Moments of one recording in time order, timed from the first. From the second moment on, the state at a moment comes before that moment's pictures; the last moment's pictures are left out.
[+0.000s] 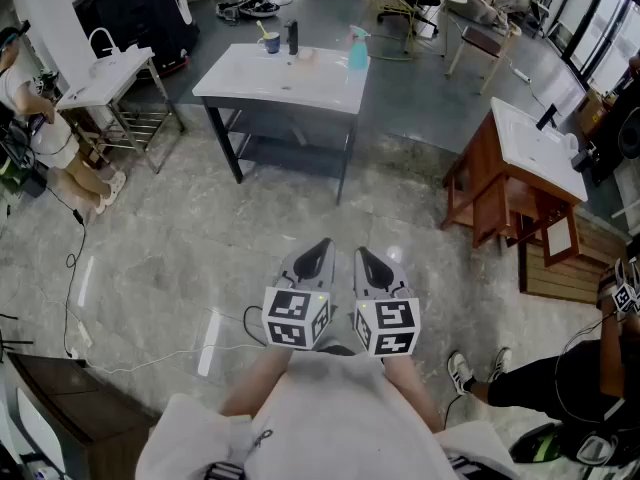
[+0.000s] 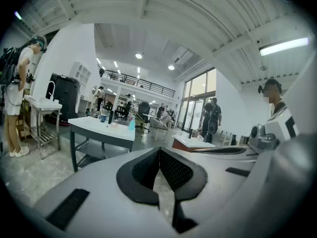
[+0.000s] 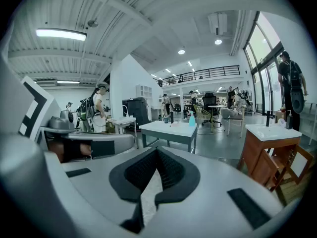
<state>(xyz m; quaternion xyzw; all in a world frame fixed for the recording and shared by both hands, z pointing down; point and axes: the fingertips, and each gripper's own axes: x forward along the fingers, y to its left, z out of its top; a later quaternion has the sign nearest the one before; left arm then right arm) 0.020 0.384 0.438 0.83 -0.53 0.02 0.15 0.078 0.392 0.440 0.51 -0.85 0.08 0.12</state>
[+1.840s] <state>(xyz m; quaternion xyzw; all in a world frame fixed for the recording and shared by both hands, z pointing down) 0.046 0.357 0.456 0.85 -0.49 0.04 0.16 0.091 0.368 0.455 0.51 -0.85 0.09 0.12</state>
